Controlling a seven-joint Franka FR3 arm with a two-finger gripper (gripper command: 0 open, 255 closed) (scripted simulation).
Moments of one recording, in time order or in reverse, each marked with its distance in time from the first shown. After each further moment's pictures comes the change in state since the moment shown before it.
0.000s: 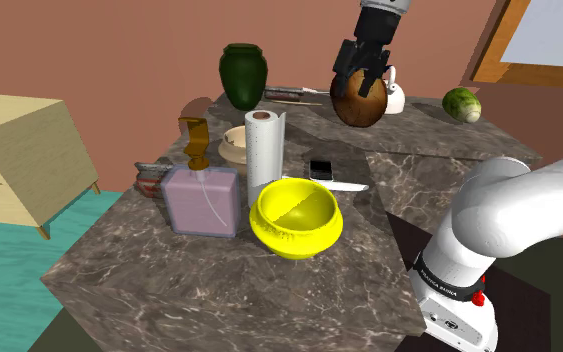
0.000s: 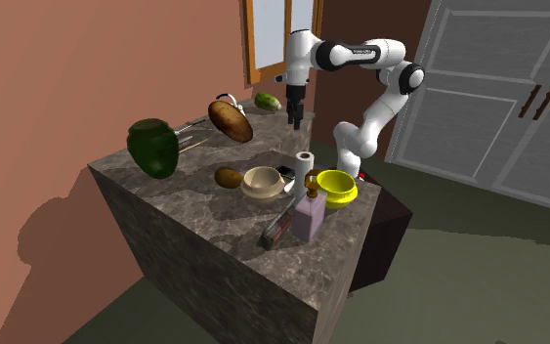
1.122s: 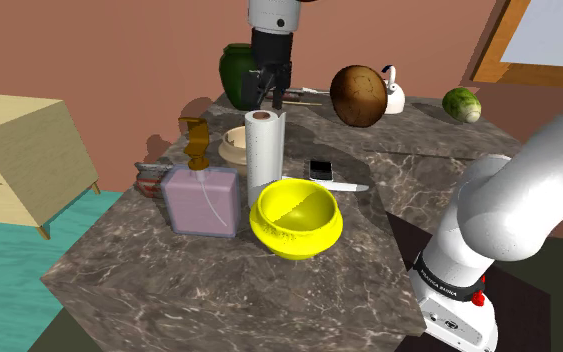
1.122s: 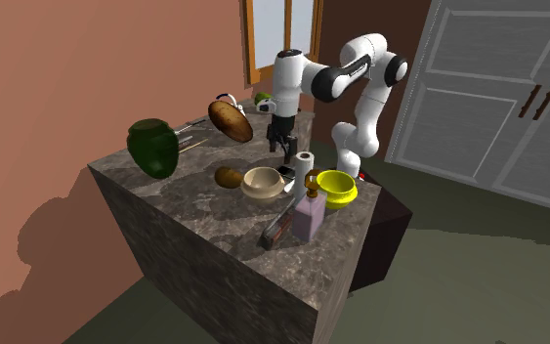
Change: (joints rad) arm 0.148 0.440 0.244 0.232 -0.060 0.204 -0.021
